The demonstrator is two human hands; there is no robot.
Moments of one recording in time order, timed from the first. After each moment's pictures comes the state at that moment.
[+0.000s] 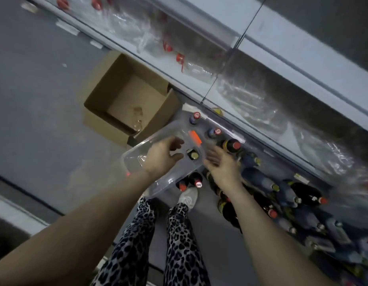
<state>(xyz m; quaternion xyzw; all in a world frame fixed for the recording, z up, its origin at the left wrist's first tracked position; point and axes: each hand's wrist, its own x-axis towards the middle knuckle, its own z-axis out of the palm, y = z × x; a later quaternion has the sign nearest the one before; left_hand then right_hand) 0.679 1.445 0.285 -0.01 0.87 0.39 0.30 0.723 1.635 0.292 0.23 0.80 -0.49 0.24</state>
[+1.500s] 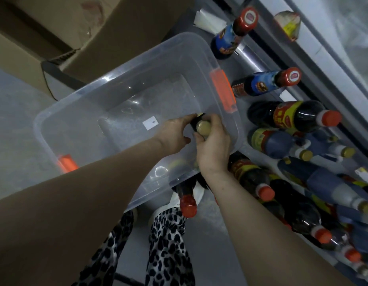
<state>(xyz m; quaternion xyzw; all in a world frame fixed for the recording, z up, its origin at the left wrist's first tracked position) 0.704 1.472 -0.153 0.00 0.80 0.39 0.46 0.735 1.585 -0.104 0.25 0.88 -0.36 0.19</state>
